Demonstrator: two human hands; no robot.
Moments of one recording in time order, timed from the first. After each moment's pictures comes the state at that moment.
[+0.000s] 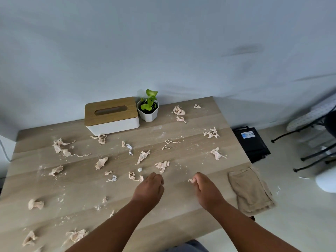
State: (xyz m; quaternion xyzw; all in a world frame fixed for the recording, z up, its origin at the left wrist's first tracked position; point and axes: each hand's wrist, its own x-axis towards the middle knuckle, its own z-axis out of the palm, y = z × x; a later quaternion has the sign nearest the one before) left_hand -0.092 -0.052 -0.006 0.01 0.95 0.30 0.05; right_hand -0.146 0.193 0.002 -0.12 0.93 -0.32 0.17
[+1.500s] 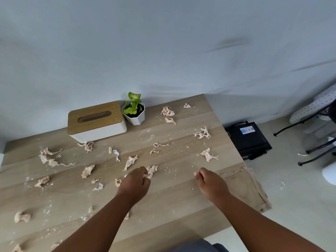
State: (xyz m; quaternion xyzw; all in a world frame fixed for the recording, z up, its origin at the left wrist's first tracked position) left_hand -0.140 -0.054 0.000 -0.12 0.94 0.29 0.12; right_hand -0.200 0.248 -0.007 -0.05 0.96 -0.21 0.19
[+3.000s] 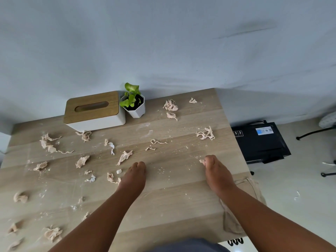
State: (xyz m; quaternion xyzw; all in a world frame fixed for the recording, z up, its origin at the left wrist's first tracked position) left_hand -0.169 -0.013 -0.023 -0.19 0.95 0.18 0.15; right_hand -0.277 0.283 -0.037 -0.19 0.96 -0.17 0.12
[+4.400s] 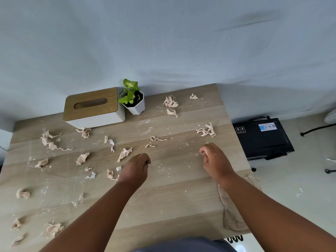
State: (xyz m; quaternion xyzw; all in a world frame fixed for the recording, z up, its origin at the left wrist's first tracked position) left_hand -0.182 -0.014 -0.004 -0.15 0.94 0.30 0.07; right_hand -0.306 0.276 -0.021 -0.22 0.92 -0.30 0.08
